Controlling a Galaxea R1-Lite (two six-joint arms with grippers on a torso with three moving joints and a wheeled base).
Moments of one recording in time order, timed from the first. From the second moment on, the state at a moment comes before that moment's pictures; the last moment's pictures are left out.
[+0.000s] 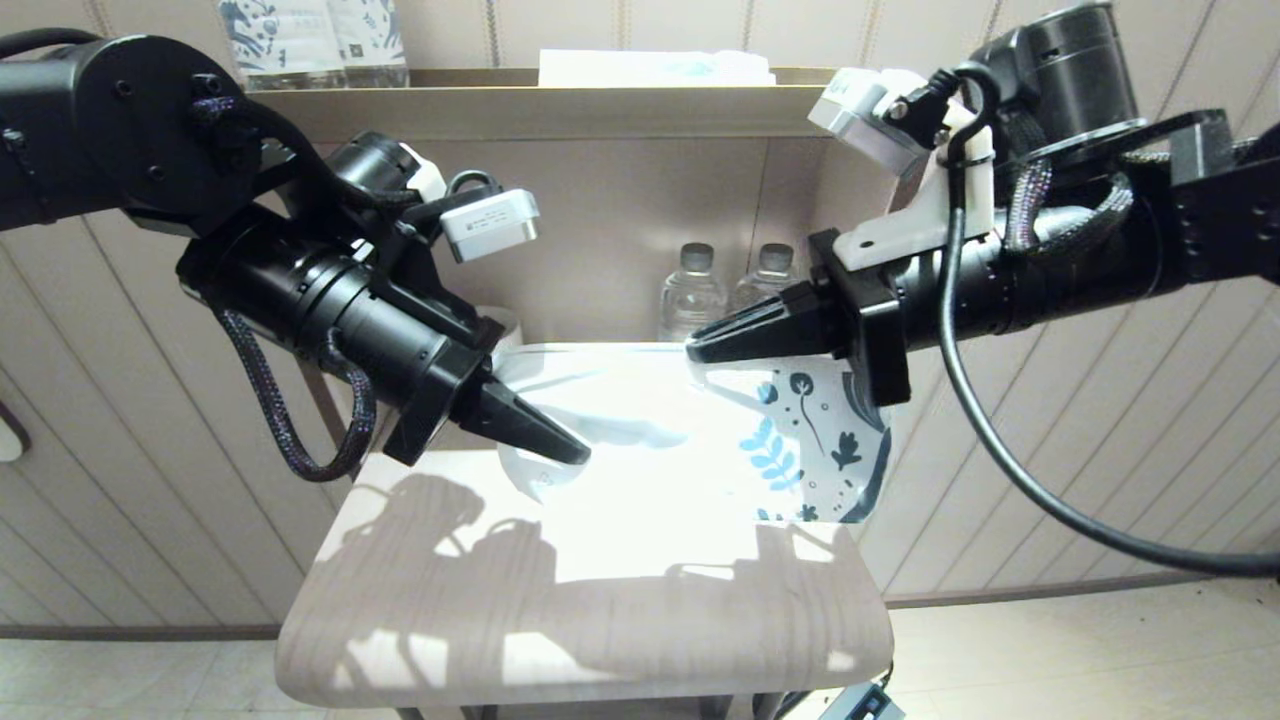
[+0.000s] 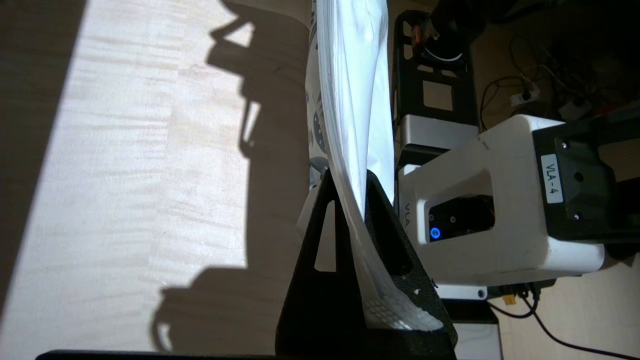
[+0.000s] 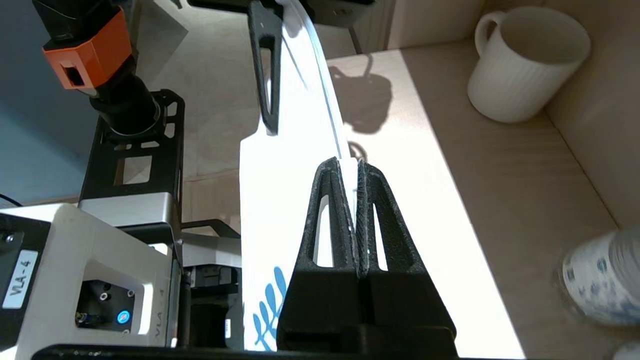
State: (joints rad) left arm -0.45 1.91 -1.92 1.12 -0.92 0.78; right arm 0.46 1.69 -1.62 0.36 0.84 -0.43
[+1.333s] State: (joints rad) left arm -0.45 1.91 -1.92 1.12 -0.92 0.78; right arm 0.19 1.48 -1.30 0.27 0.92 -0.44
